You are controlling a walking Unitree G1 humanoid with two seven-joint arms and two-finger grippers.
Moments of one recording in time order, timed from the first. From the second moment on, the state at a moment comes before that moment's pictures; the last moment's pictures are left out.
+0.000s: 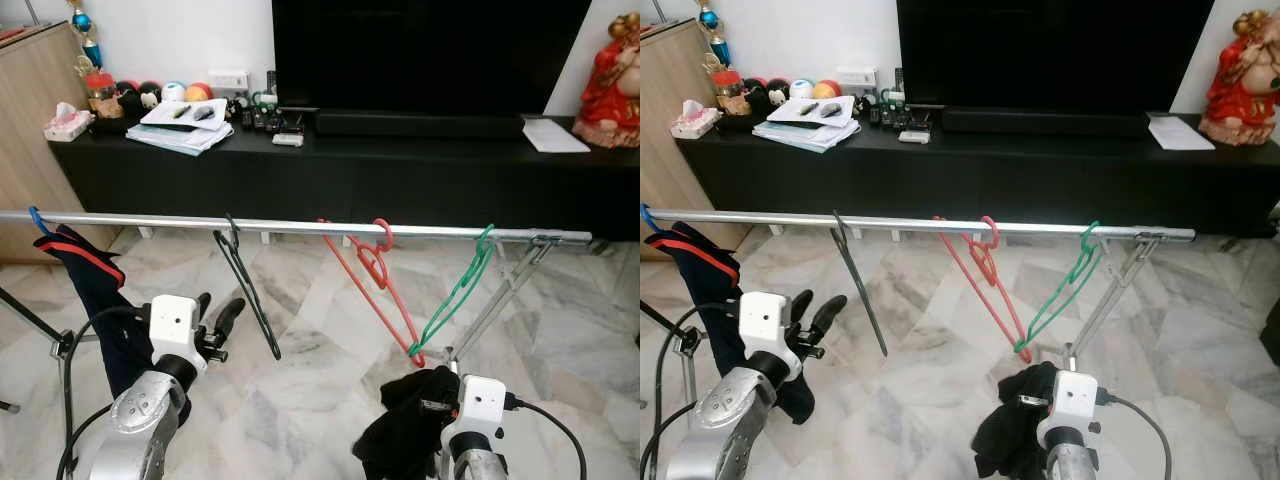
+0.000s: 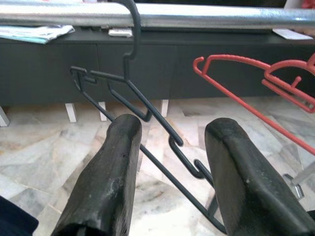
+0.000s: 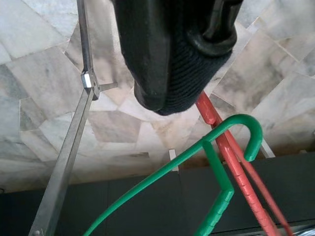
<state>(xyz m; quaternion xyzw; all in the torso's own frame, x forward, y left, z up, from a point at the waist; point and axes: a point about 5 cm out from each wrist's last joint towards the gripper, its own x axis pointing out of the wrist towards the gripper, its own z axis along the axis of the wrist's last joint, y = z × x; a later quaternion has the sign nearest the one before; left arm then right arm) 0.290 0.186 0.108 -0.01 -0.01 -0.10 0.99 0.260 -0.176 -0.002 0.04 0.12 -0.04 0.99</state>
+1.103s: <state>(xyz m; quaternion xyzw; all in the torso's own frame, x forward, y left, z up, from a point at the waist) 0.290 0.184 0.106 -0.02 -0.01 -0.10 0.99 0.244 -0.206 -0.011 0.09 0.14 -0.21 0.96</state>
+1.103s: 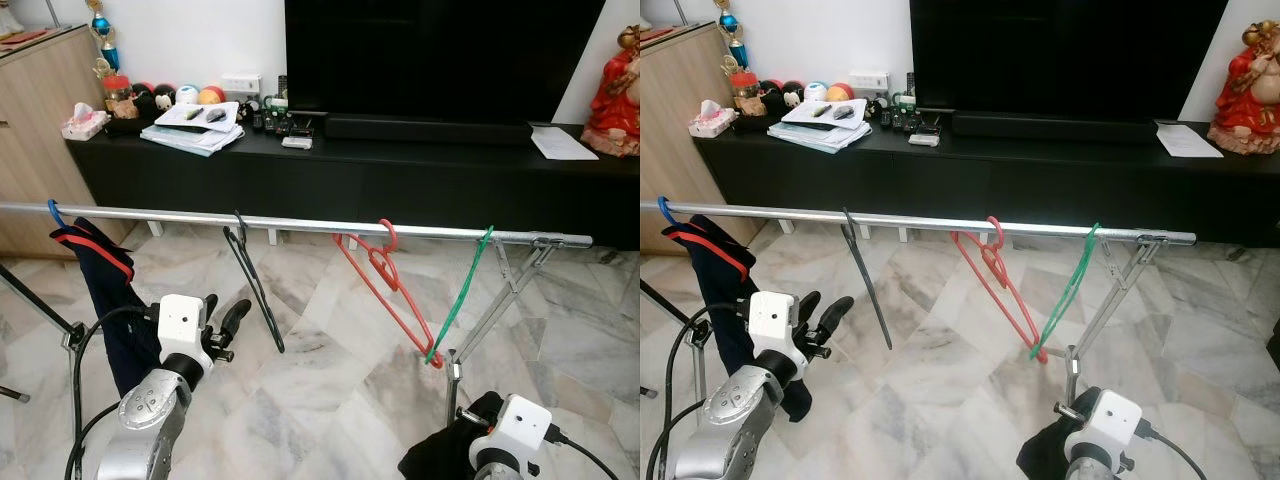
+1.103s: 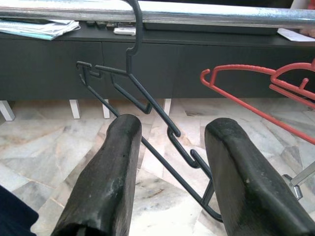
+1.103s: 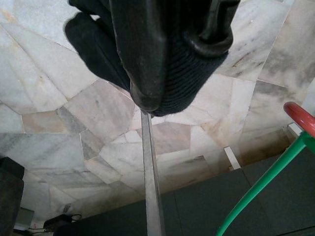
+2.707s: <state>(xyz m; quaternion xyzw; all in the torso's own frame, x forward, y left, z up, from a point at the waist) 0.288 0.184 0.104 -0.02 0.01 -0.11 0.99 0.247 -0.202 -0.009 0.09 0.13 -0.20 0.97</state>
